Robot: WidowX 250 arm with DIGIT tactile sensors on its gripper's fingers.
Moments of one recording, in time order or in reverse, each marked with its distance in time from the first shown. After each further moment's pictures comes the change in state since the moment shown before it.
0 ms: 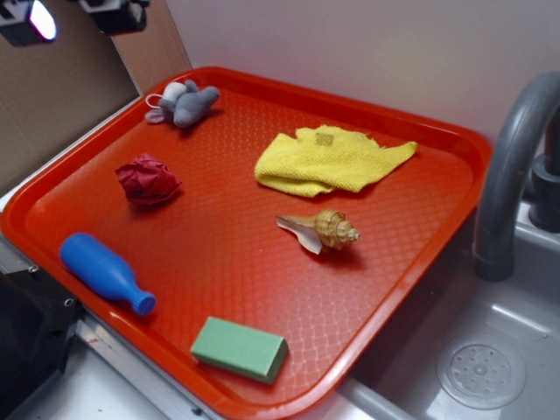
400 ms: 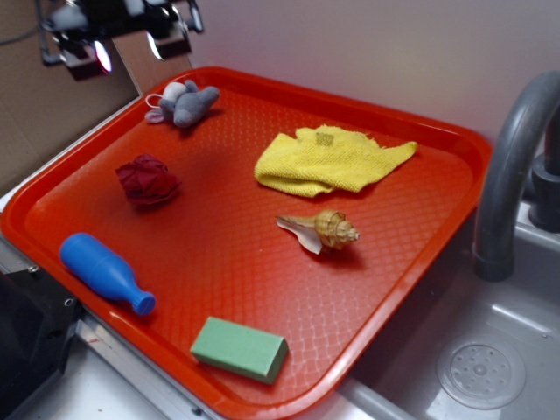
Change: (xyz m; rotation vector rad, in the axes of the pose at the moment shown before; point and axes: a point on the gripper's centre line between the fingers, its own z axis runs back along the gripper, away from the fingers) arm 0.020 -0.016 -0.073 0.150 -0.075 0.205
